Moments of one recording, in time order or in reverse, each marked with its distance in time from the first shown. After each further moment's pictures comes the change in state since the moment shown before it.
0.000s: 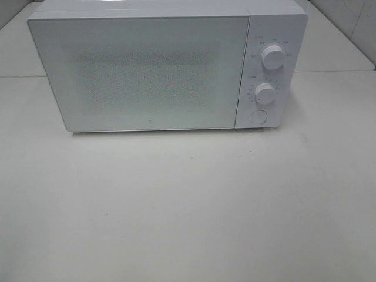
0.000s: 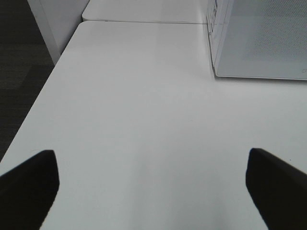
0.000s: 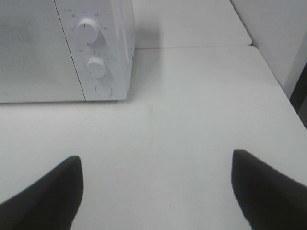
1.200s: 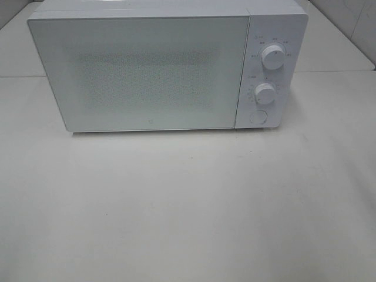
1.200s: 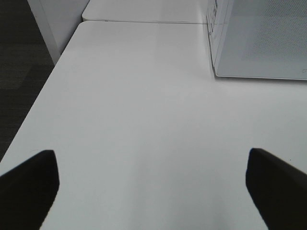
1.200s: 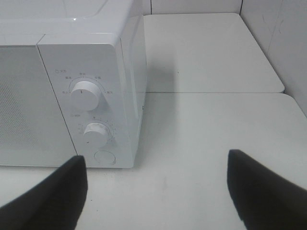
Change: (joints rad) left arm 0.000 0.000 0.000 0.000 0.000 0.000; right arm 0.000 0.697 0.073 0.000 -0.833 -0.003
